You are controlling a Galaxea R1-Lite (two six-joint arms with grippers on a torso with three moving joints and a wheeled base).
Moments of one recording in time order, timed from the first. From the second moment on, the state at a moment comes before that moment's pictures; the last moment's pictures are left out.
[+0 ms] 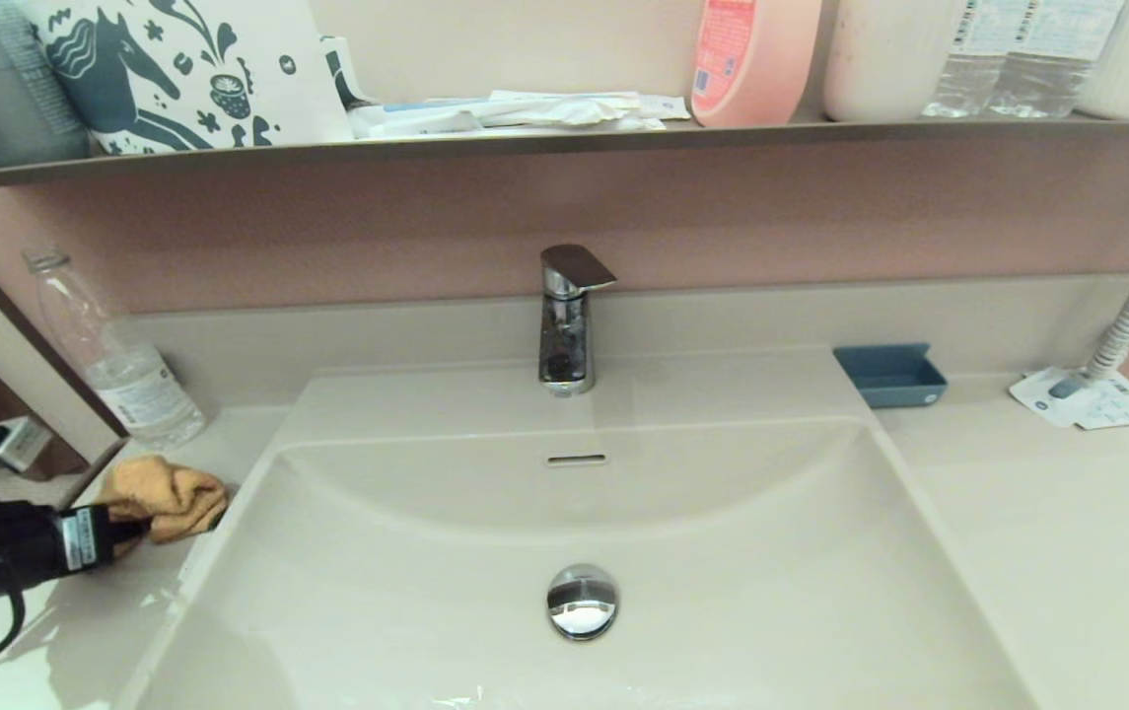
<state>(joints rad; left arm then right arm) 0.59 1.66 -0.65 -0.22 -0.38 0.22 0.00 0.00 0.00 -0.01 -0.03 0.05</state>
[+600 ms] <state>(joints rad) 0.66 1.76 -0.78 -0.23 -0.42 0.30 0.00 0.00 0.00 -0.01 -0.03 0.05</state>
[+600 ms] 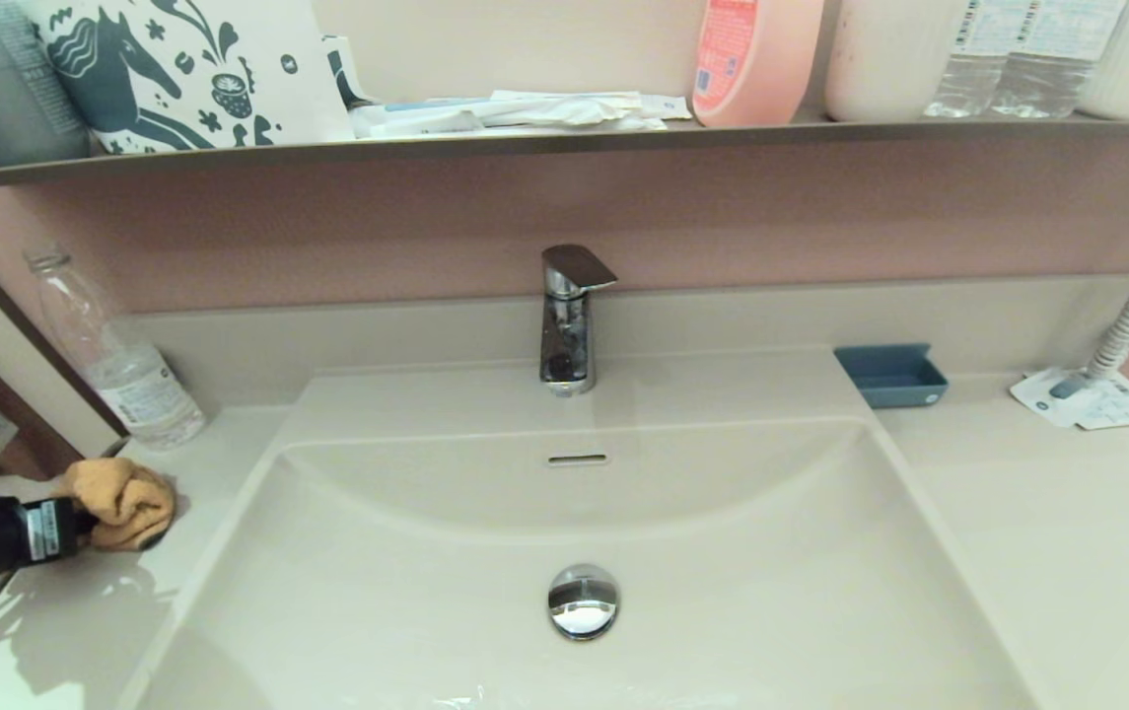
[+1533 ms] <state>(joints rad) 0.67 1.78 -0.85 -0.10 -0.41 0.26 0.00 0.00 0.00 -0.01 -0.03 0.05</state>
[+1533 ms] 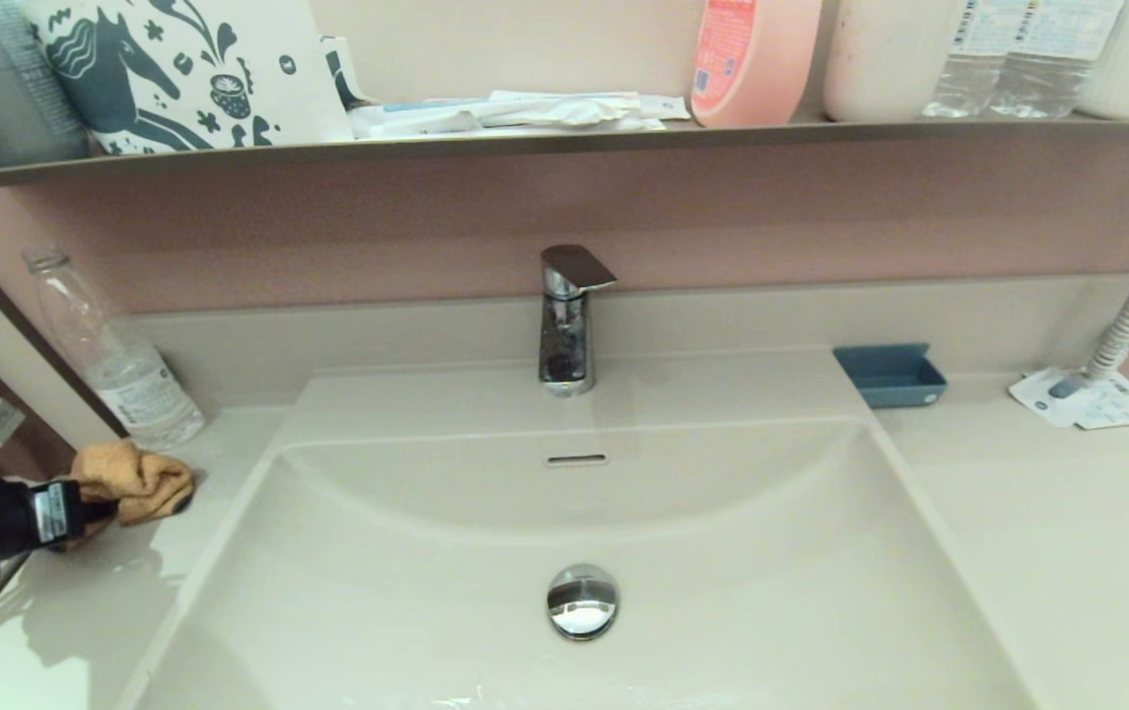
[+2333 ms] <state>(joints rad) 1.03 1.62 -0.66 0.05 -0.49 0.57 0.00 0.00 0.00 -0.01 -0.03 0.05</state>
